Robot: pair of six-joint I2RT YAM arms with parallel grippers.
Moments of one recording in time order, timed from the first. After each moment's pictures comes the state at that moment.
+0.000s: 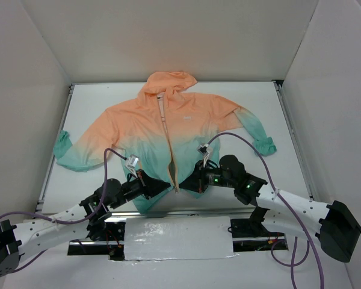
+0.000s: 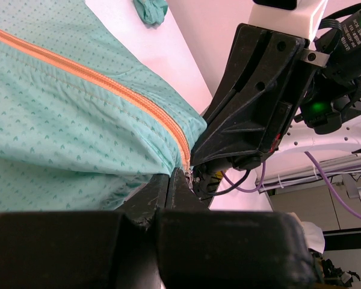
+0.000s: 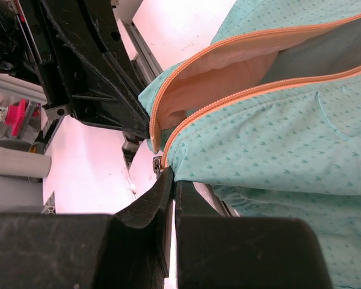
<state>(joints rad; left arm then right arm) -0.95 0.63 0.14 0.45 0.04 -0.95 0.85 0.91 0.41 0.23 -0.43 0.68</state>
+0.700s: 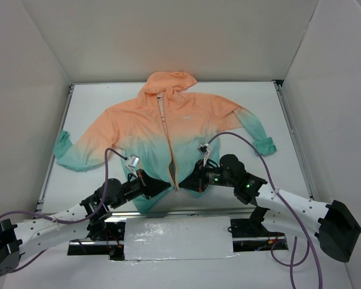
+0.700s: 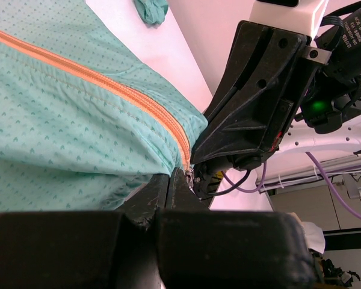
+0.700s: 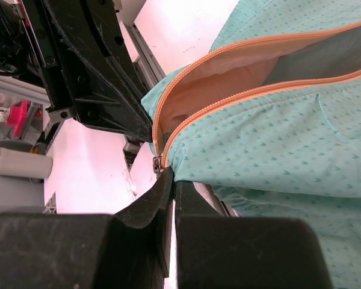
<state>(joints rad) -0.95 0.65 0.14 0.46 0.04 -0.95 0.84 0.92 0.41 0.24 -0.44 0.68</state>
